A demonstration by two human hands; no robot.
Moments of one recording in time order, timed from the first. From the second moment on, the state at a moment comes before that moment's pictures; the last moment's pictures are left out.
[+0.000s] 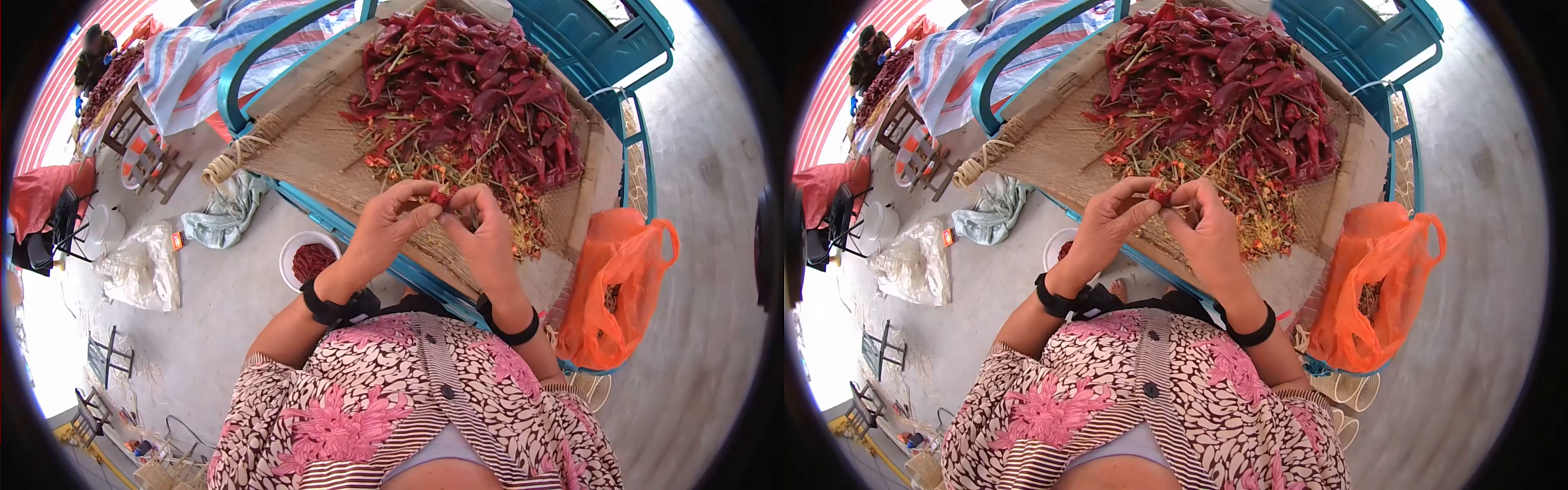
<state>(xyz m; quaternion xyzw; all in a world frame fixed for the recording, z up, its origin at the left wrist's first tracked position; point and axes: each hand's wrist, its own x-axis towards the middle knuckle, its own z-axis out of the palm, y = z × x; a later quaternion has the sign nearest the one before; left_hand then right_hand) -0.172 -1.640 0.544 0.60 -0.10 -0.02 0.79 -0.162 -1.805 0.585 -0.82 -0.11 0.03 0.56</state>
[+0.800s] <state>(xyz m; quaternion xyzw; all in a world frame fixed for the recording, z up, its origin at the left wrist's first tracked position) -0.181 -1.652 0.547 0.62 -0.10 -0.10 0.77 -0.160 -1.810 0.582 -0.83 -0.24 -0.12 0.49</state>
